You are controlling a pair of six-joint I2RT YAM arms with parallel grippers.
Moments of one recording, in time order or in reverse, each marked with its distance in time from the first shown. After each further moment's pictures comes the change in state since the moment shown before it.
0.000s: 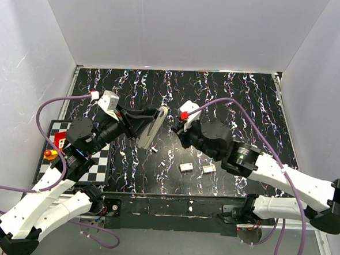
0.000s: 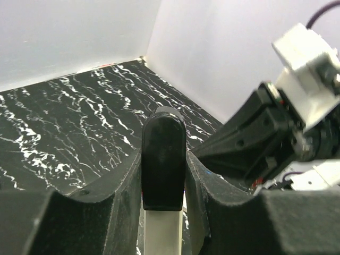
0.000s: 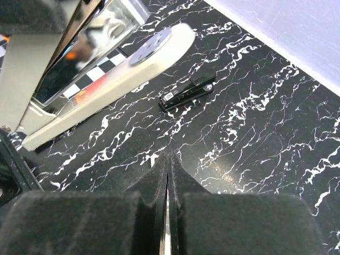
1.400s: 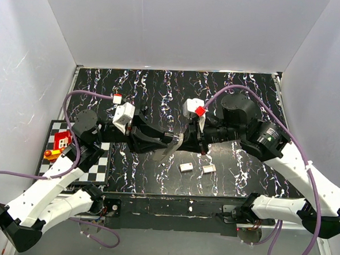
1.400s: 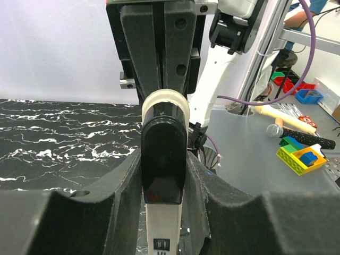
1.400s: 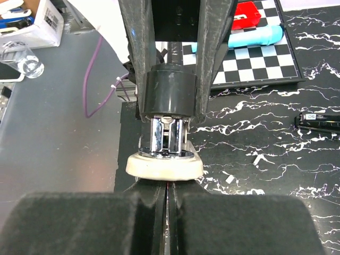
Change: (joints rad) left arm 0.001 0.138 0.021 0.260 0.766 0.049; right arm -0.225 0.004 0.374 -0.517 -1.003 -0.103
